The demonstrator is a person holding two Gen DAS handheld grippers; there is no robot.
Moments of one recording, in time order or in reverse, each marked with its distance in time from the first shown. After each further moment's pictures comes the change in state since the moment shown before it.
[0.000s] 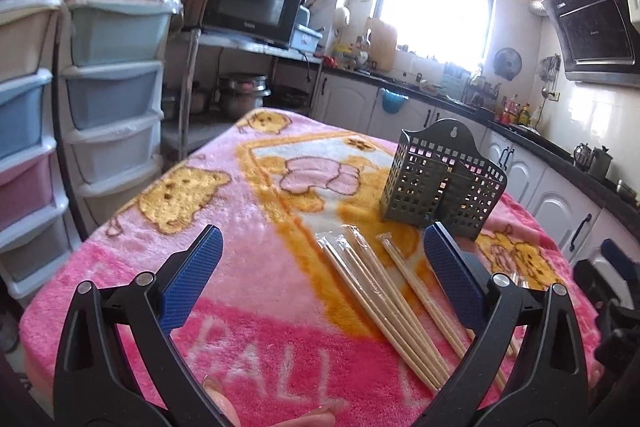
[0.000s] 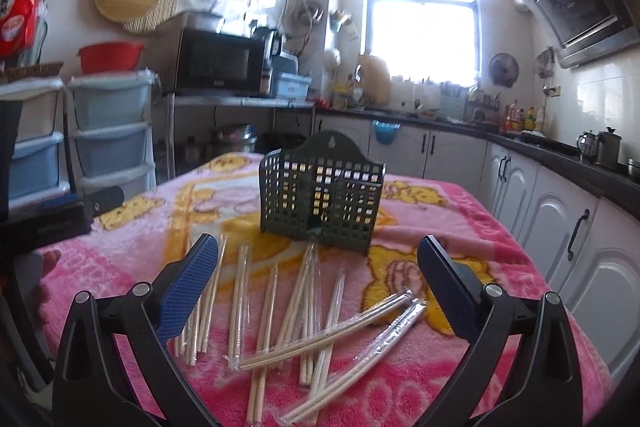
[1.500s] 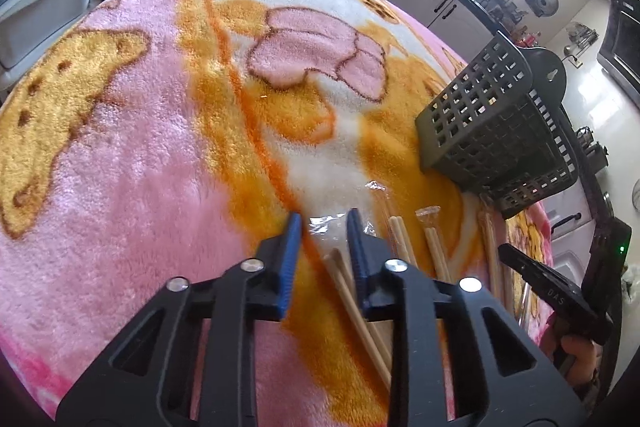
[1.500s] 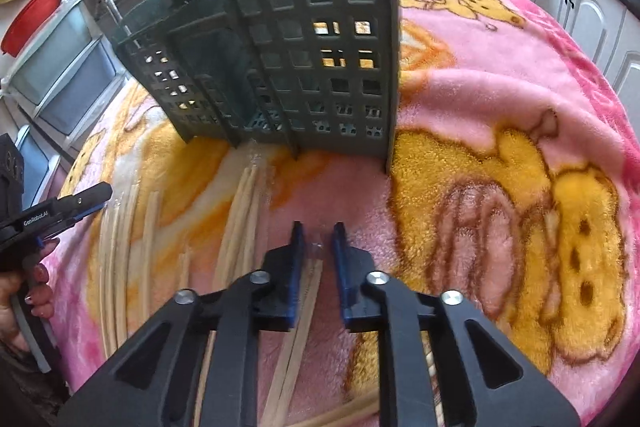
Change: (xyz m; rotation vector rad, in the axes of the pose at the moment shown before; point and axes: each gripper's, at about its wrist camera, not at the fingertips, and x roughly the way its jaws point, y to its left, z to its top) left arm 0.192 0.032 0.006 -0.188 0.596 -0.130; right arm 0.220 -0.081 -0.020 0.245 0.699 0.201
